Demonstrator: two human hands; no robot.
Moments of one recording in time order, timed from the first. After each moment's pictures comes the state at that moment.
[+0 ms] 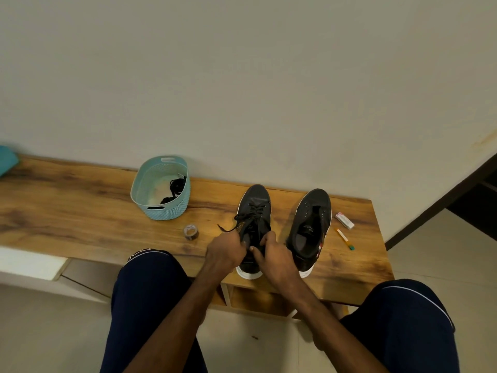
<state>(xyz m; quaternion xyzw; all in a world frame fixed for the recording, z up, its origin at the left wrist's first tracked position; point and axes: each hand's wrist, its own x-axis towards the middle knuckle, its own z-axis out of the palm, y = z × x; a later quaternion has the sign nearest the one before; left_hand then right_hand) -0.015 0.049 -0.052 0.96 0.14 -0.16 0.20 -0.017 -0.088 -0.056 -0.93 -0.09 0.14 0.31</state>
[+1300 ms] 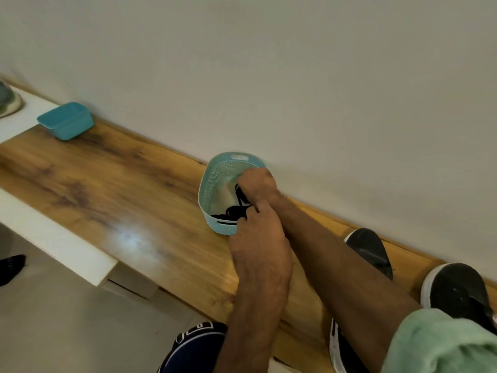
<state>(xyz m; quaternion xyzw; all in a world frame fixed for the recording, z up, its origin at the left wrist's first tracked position) 0.036 0.201 0.015 0.92 0.33 0.02 0.20 0.197 0.268 -0.068 -0.86 -0.46 -0.02 -0.22</state>
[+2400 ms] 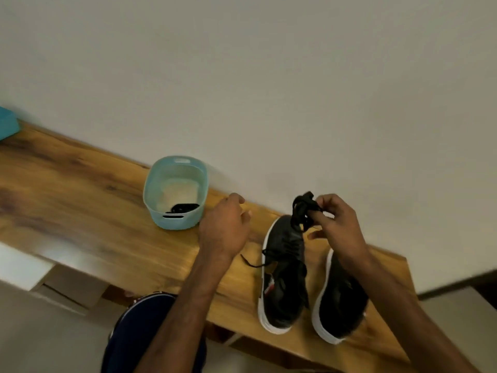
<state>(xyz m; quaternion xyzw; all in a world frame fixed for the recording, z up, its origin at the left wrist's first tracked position) 0.038 0.167 0.013 0.92 0.18 0.09 0.34 0.113 -0.038 0.027 -0.80 -0.08 0.05 0.59</state>
